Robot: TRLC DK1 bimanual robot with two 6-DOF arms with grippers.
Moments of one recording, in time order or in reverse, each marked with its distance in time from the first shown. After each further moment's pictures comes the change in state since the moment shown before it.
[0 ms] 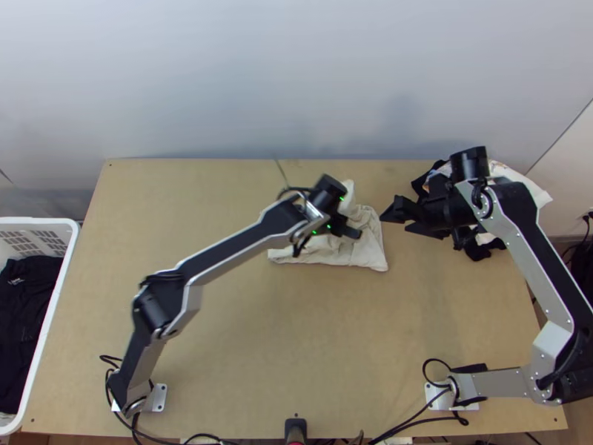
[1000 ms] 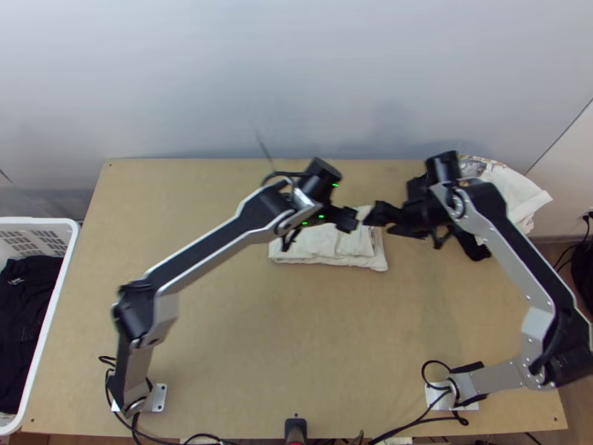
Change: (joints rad) left arm 0.005 -0.126 0.079 -0.192 -0.031 -0.024; right arm 0.093 0.083 -0.024 0.101 -0.013 0.000
